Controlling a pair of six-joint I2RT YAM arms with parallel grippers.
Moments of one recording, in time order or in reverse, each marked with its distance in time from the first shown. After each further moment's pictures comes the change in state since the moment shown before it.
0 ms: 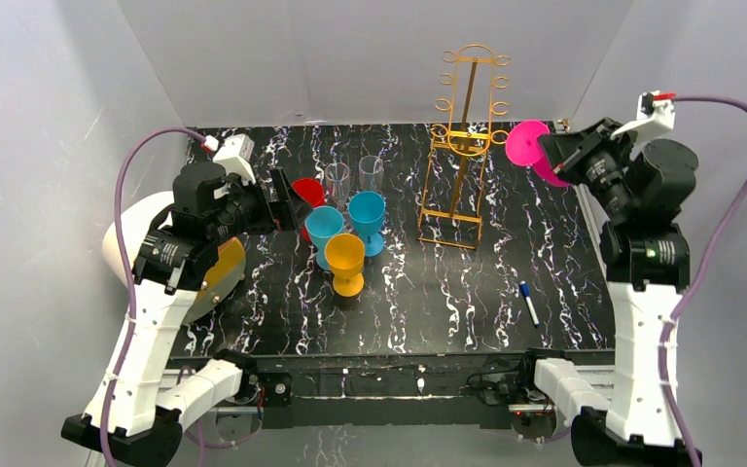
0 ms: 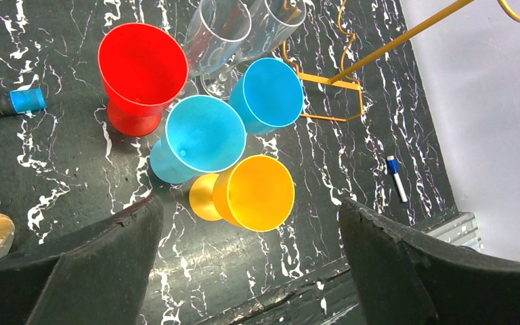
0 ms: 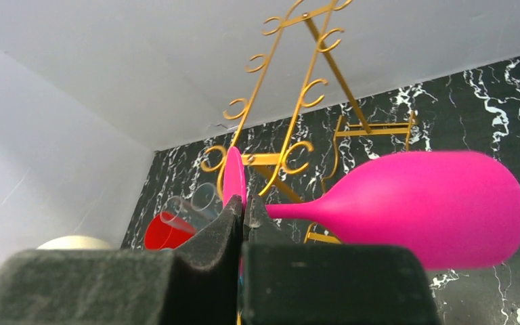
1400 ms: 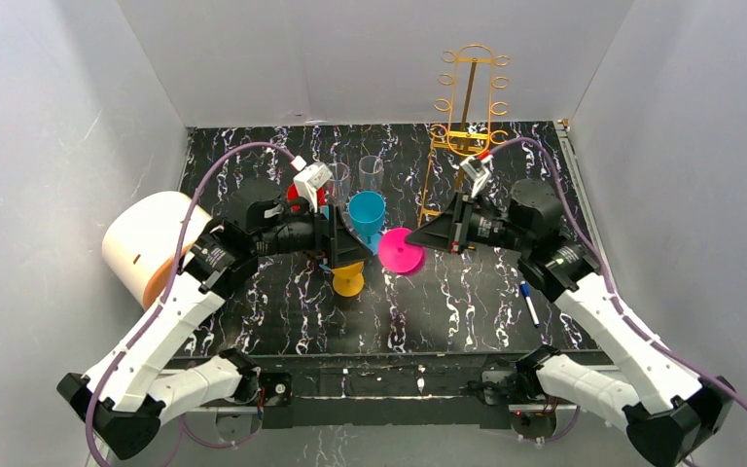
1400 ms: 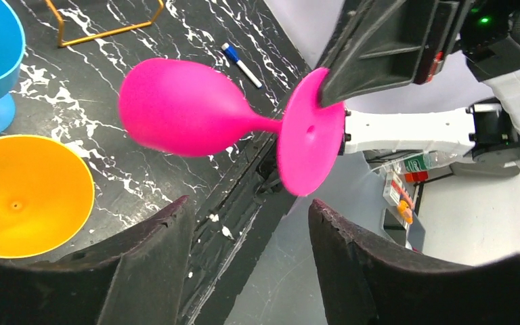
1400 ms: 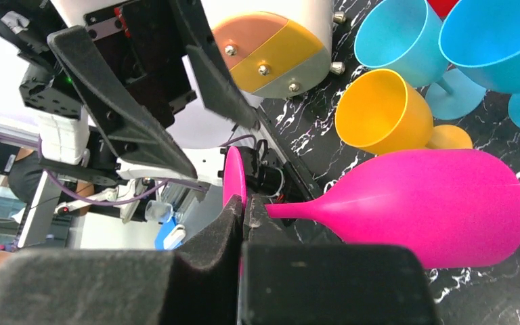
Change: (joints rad) left arm -0.315 0.033 -0.173 0.277 0.369 -0.098; right arm 0.588 -0.056 -0.454 0.283 -0.414 0.261
